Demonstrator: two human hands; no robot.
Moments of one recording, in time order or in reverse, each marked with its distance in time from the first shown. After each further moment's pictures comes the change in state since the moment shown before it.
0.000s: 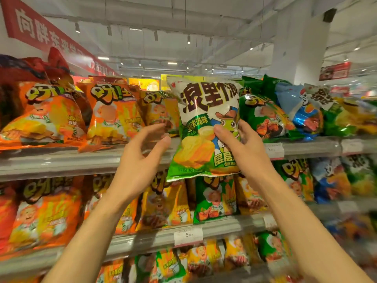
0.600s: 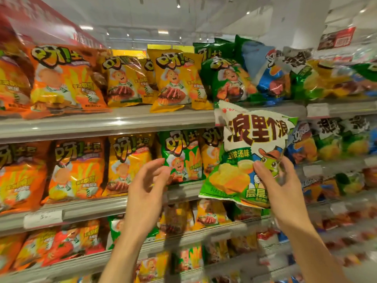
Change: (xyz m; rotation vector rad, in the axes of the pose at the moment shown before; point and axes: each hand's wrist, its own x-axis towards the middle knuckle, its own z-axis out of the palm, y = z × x) left_hand -0.134 -0.023 0.129 -0.153 0.088 -0.247; right_hand -0.138 0.087 -0.156 -0.054 0.313 0.258
